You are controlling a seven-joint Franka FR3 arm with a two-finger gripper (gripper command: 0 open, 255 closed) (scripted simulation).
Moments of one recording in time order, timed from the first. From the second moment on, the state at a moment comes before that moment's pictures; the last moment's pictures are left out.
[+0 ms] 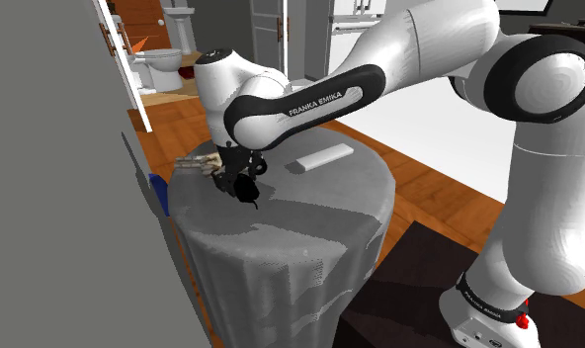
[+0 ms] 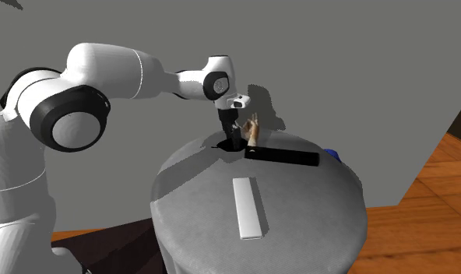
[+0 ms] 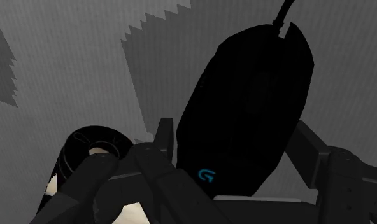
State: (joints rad) arm 0.17 0.32 0.40 -1.65 -0.31 1.95 0.57
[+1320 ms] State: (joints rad) arm 0.17 0.30 0.41 -1.54 -0.29 1.83 0.54
